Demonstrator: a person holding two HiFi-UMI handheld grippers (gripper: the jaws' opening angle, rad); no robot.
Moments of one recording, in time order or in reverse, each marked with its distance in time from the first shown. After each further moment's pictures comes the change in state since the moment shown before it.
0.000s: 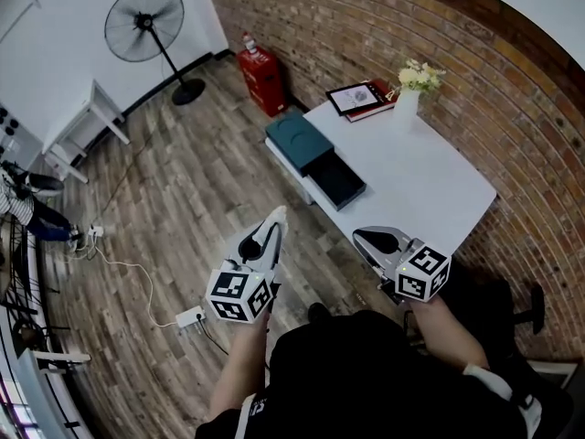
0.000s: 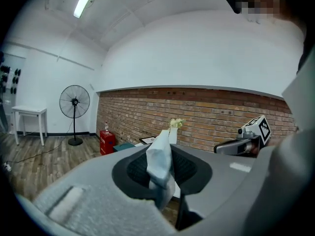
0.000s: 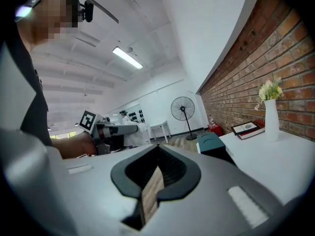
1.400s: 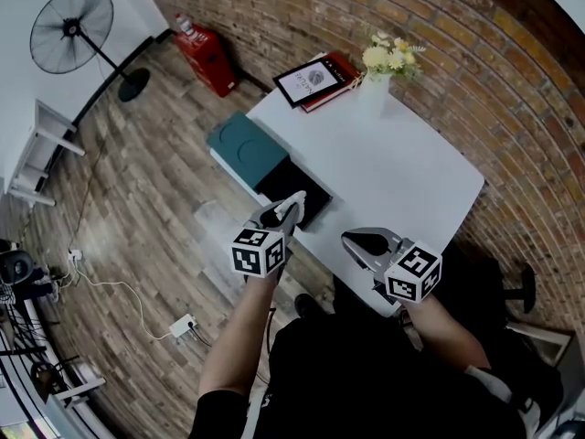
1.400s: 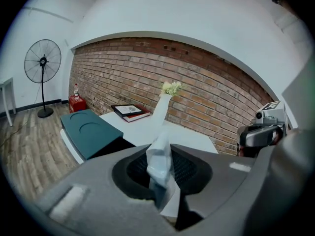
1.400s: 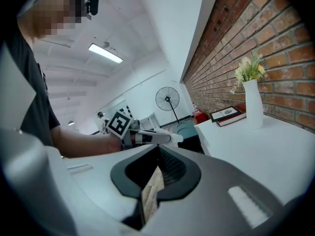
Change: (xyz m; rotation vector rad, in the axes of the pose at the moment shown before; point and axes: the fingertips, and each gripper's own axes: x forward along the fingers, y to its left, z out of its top) left arm 0.269 -0.020 -0.100 -0.085 0.370 -0.268; right arm 0.015 -0.150 -0.020 0.143 0.108 -0.103
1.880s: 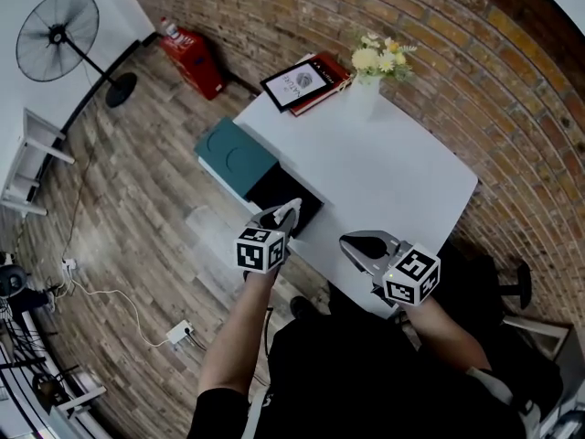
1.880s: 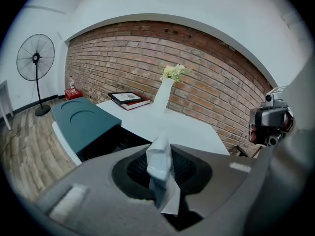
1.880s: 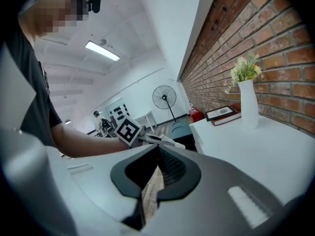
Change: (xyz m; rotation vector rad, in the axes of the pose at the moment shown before) left arm 0.043 0.015 -0.032 0.021 0.128 -0.010; right arm -0.003 -0.018 0.000 0.001 0.025 -0.037
